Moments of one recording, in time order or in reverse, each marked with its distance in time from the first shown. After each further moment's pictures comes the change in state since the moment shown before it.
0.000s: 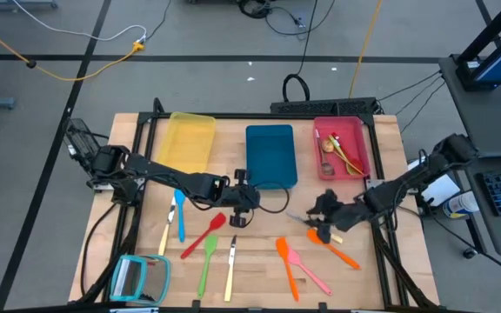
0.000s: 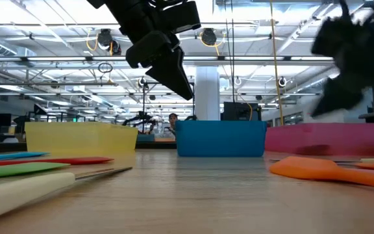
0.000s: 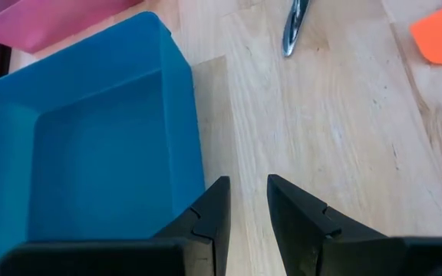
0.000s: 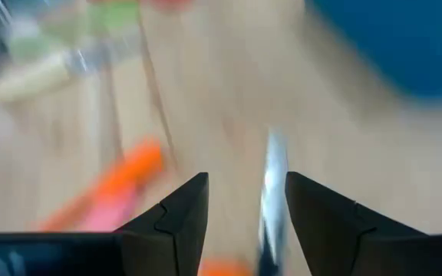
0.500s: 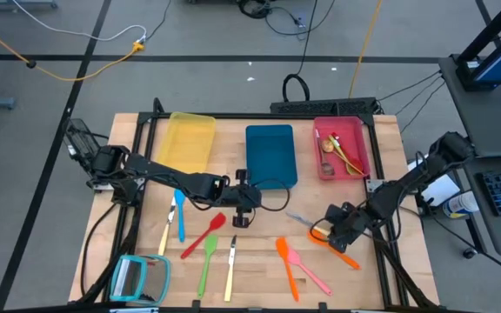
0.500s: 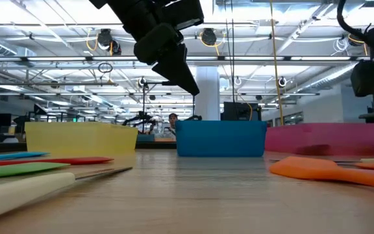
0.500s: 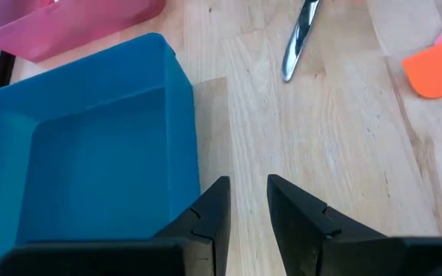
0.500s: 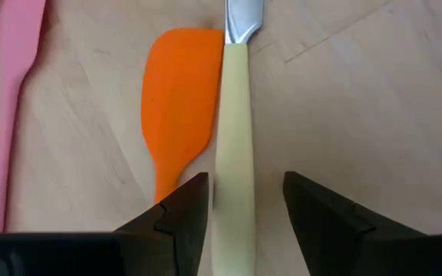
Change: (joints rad) left arm 0.000 0.000 0.000 0.053 0.011 -0.030; right arm 0.141 0.057 0.005 -0.333 -0.304 0.366
